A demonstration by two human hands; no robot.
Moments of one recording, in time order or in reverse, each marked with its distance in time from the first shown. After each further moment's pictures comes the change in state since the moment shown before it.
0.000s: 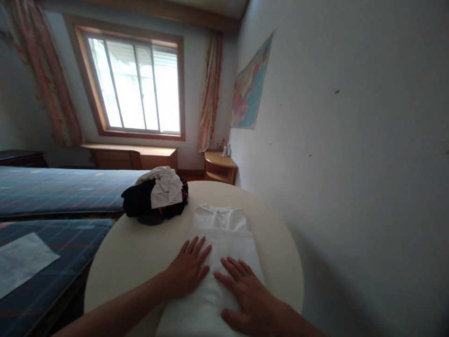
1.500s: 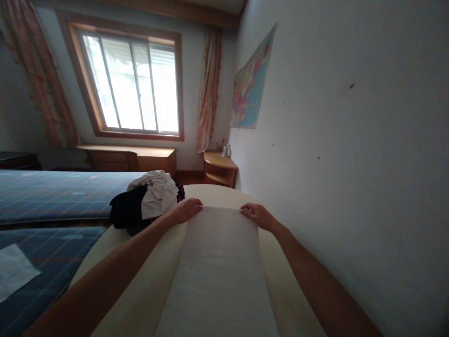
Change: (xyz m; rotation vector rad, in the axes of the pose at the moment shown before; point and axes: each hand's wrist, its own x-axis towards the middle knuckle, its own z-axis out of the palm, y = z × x) left_hand 0.147 -0.111 -0.095 -0.318 0.187 -0.105; right_hand 0.120 0.168 -0.135 0.141 0.442 0.164
